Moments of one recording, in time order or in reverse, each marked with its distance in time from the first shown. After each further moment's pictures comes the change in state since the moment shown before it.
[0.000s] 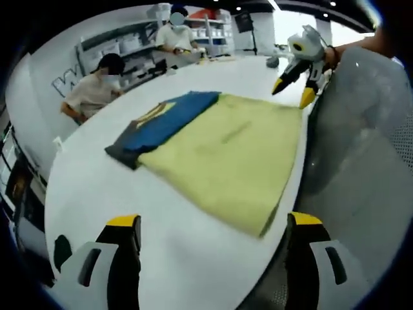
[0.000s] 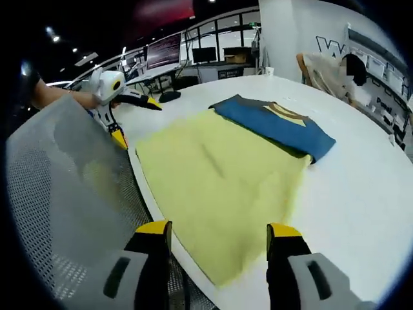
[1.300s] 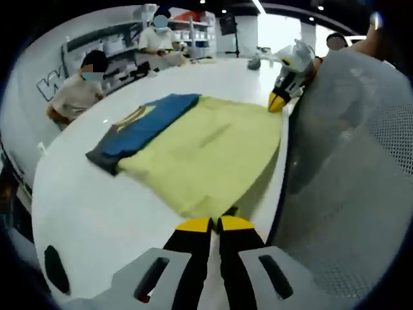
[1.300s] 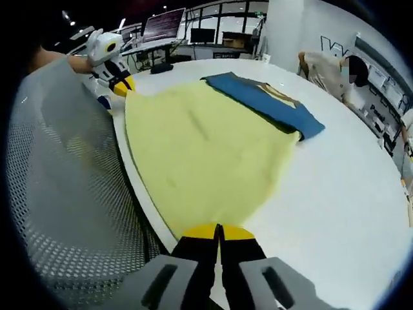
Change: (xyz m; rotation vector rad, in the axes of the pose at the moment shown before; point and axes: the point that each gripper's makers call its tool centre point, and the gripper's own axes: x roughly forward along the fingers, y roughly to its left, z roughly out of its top) left arm -0.008 -0.013 0.011 0.025 -0.033 -0.120; right arm -0.009 -0.016 -0.030 -0.007 0.067 -0.127
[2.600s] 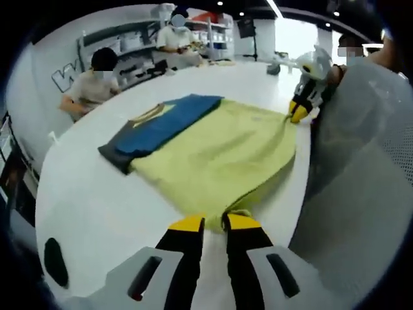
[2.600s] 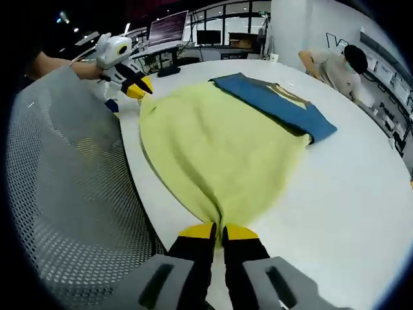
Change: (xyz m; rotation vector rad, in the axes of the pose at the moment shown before) left arm 0.002 0.017 0.005 -0.138 0.011 0.078; right arm 0.017 0.007 0.005 -0.029 0.049 0.097
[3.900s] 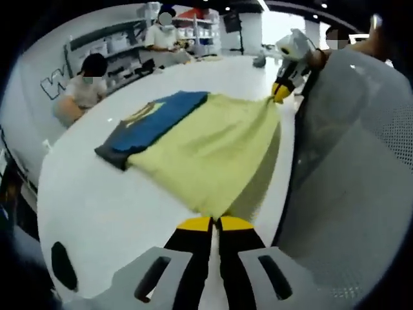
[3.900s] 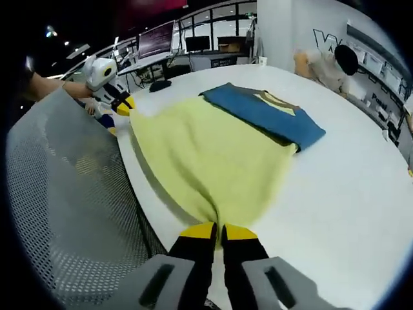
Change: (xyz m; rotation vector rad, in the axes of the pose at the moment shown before) left arm -0.018 0.006 -0.004 0.152 0.010 -0.009; right arm -0.026 -0.010 0.021 0.054 -0.062 -0.035
